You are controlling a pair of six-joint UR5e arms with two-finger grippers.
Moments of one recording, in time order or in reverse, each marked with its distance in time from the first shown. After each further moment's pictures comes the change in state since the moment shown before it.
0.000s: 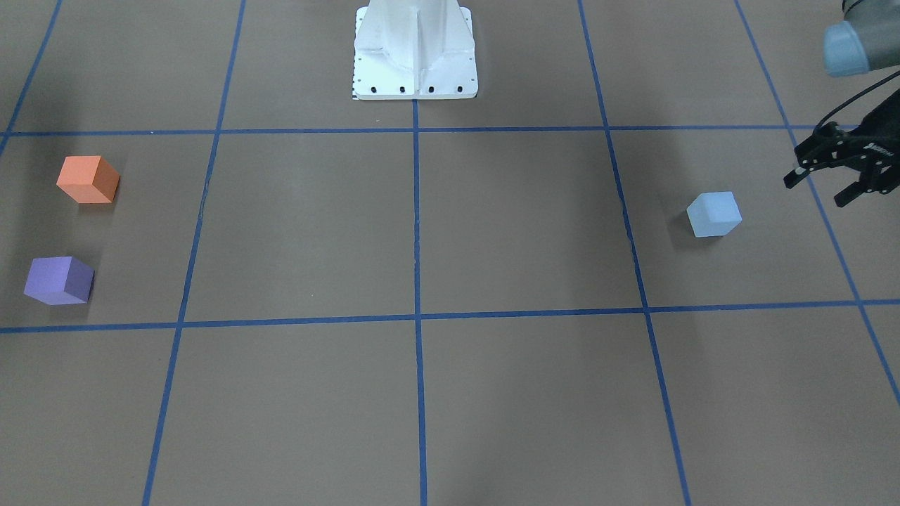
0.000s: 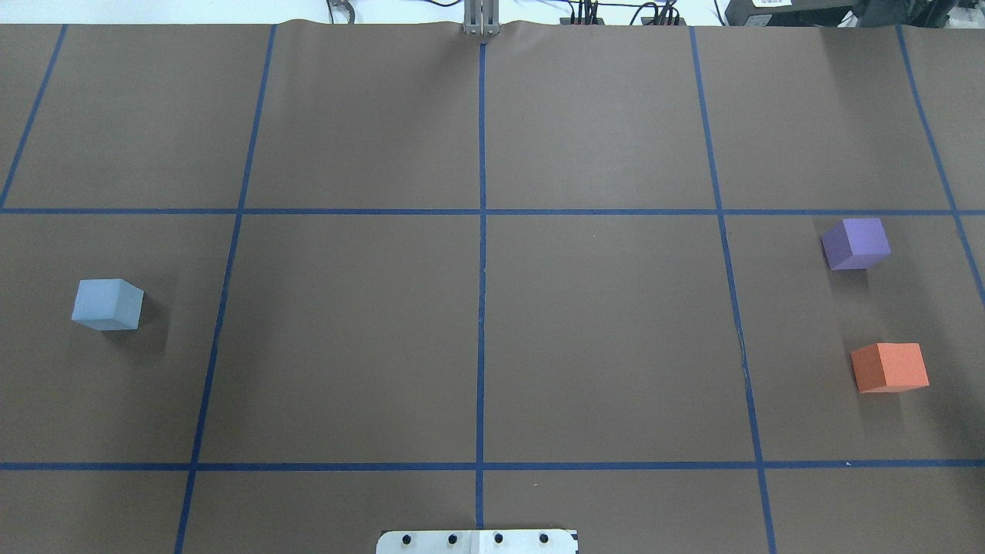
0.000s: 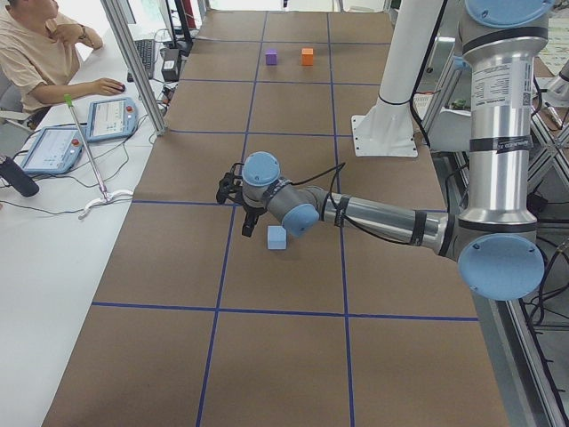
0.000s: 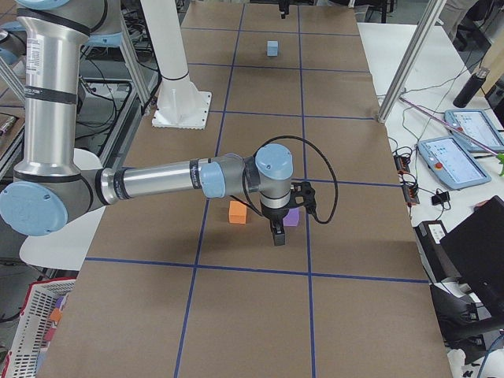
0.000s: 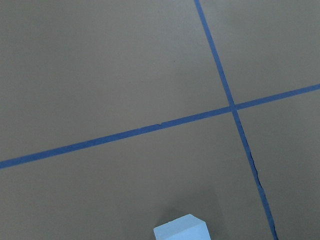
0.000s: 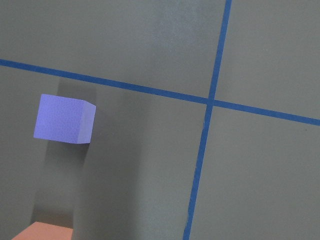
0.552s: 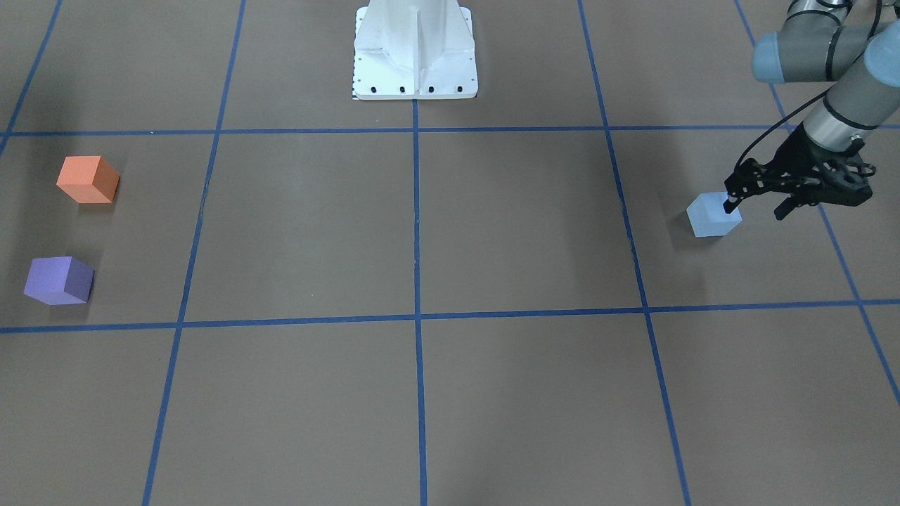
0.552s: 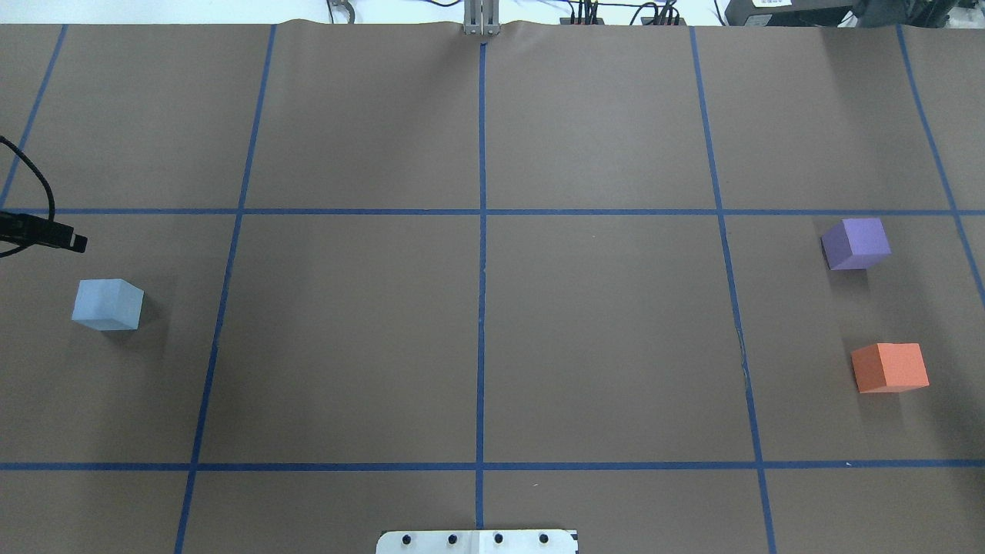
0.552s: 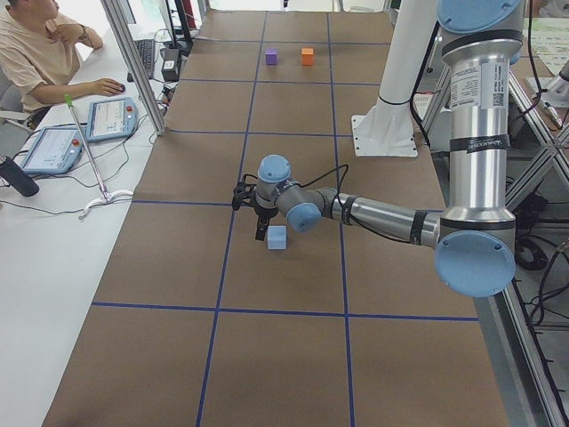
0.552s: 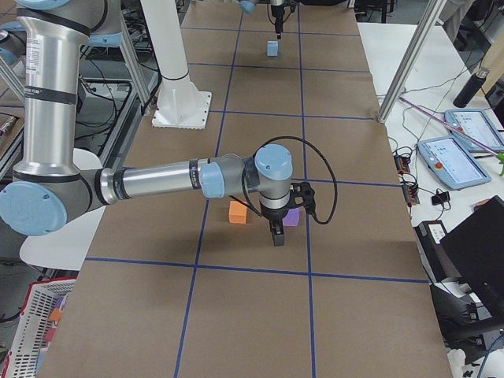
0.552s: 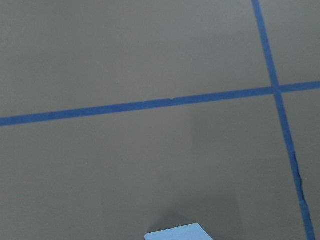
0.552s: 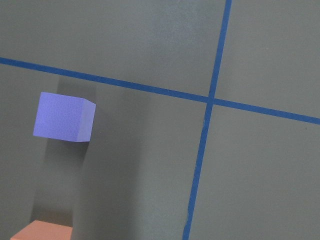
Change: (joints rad) left arm 0.213 0.008 0.017 -0.008 0.234 -0.186; right arm 0.000 -0.002 0.000 0.000 -0.001 -0.001
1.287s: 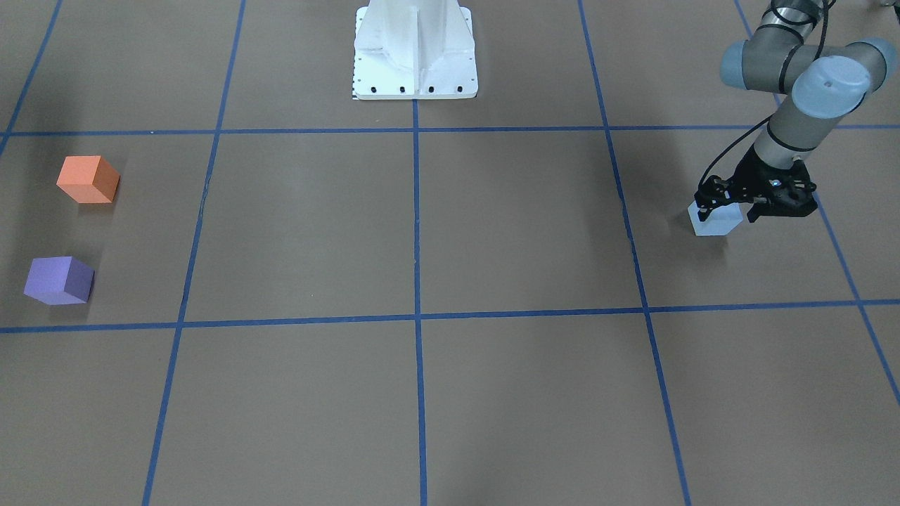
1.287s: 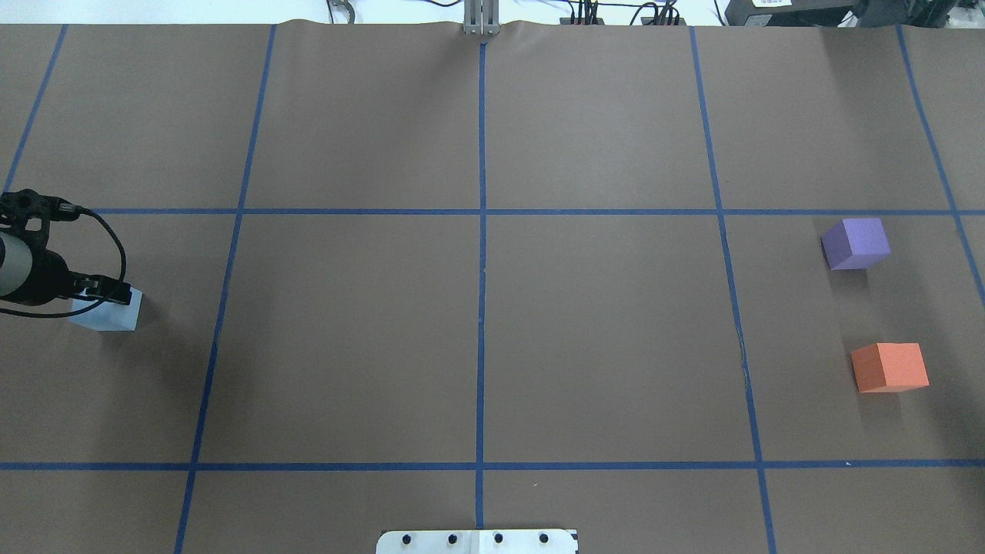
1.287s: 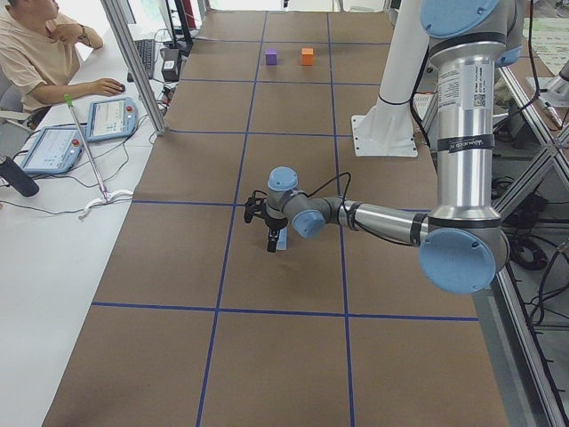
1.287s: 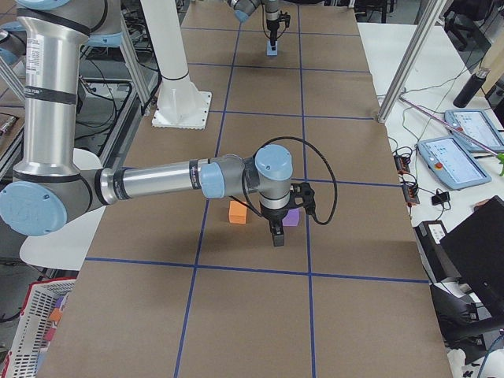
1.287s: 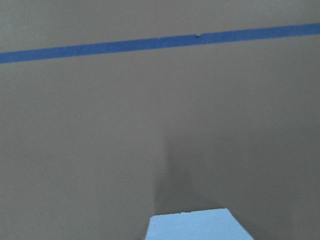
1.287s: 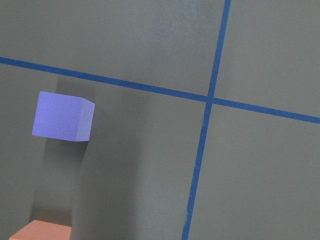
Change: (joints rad) left arm 0.114 0.000 0.065 0.002 0.098 -0.060; right arm -0.001 0.000 -0.001 0.000 -0.002 -0.001
